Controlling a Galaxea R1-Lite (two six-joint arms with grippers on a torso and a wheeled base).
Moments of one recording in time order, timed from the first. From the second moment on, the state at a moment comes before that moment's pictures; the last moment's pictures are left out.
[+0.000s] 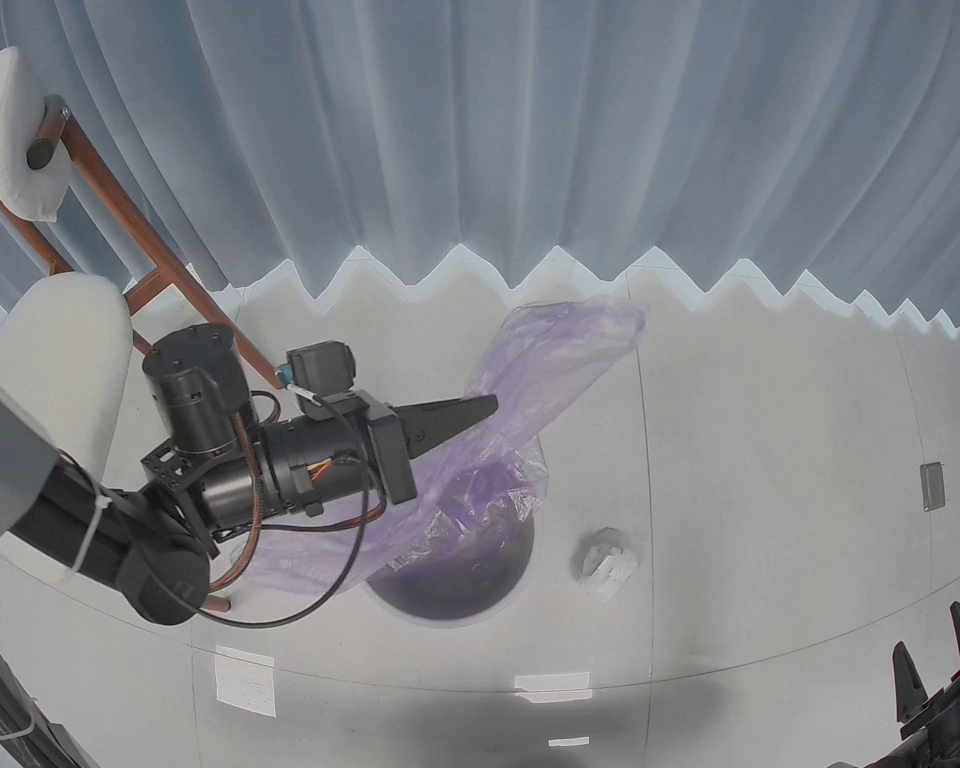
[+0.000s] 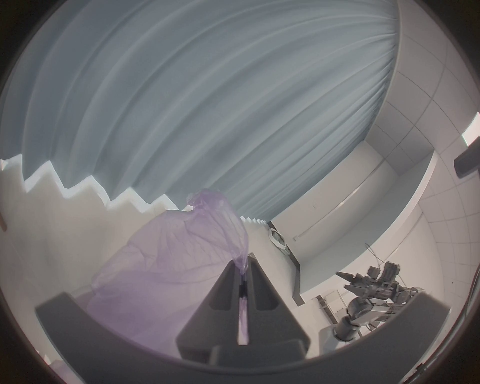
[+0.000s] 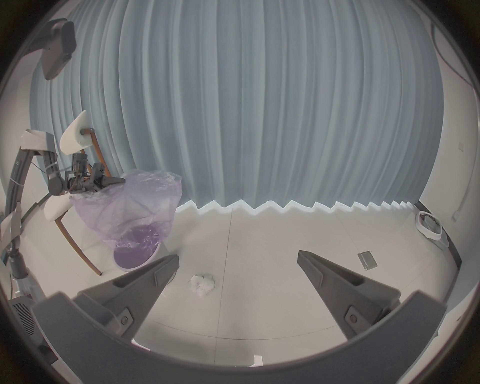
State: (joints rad) left arm -0.51 1.84 -0.75 -1.16 -0.62 -0.39; right arm 0.00 0.02 -0.02 0.00 0.04 -0.01
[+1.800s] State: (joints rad) left arm -0.59 1.41 -0.74 -0.56 -0.38 -0.27; right arm 0.39 1.14 -0.44 -0.48 0.22 0.52
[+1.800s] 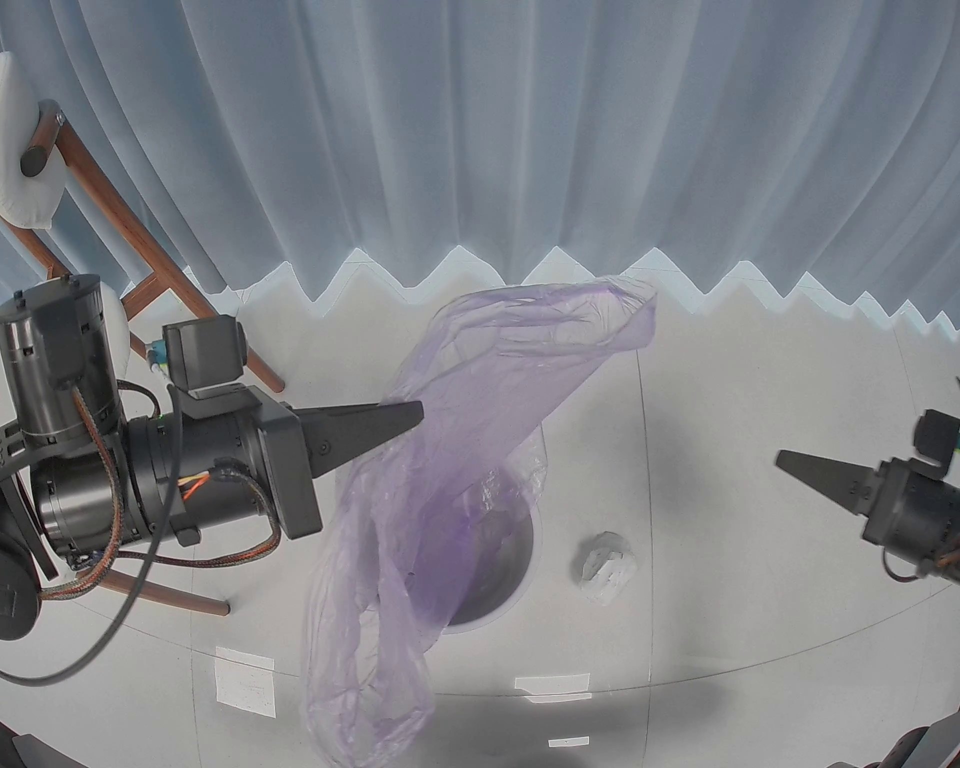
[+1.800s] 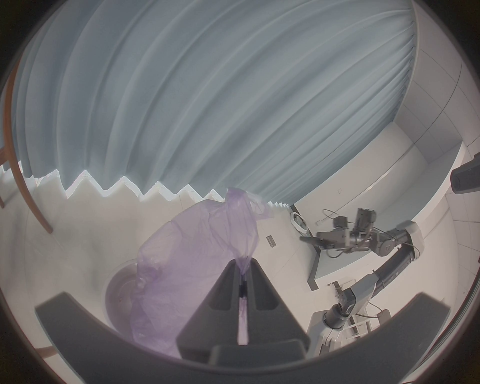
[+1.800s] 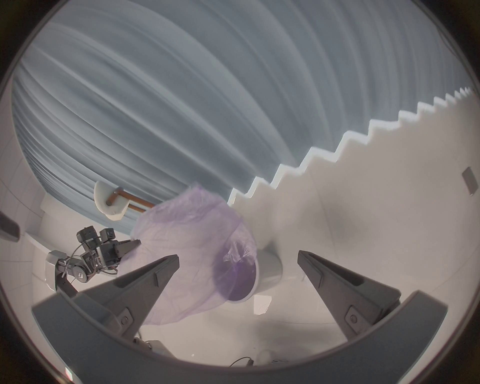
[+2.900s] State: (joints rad) left arm -0.61 1.43 -0.75 -0.55 -0.31 -0.27; right arm 0.83 2.31 -1.06 -0.91 0.08 0.59
